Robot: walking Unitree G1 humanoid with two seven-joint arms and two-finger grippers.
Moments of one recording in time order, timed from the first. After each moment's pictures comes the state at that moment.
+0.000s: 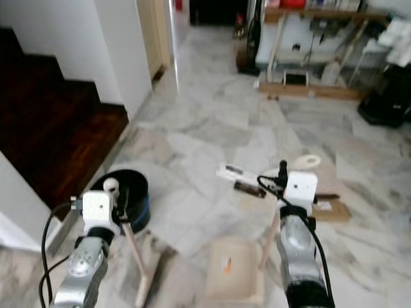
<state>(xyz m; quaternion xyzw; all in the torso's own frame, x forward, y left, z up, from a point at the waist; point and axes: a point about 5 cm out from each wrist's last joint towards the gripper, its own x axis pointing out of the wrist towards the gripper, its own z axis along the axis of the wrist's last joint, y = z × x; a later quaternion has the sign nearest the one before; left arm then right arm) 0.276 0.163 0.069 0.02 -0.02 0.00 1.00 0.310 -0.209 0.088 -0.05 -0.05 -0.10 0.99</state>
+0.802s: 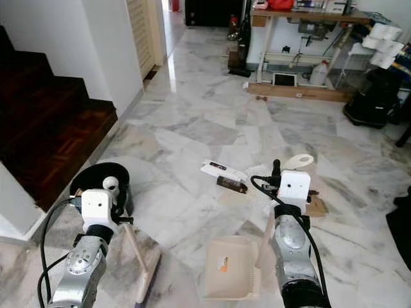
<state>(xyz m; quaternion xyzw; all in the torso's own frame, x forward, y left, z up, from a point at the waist) 0.279 0.164 0.075 0.03 -0.03 -0.01 1.00 0.312 -0.205 0.088 -0.04 -0.05 -0.09 0.99</state>
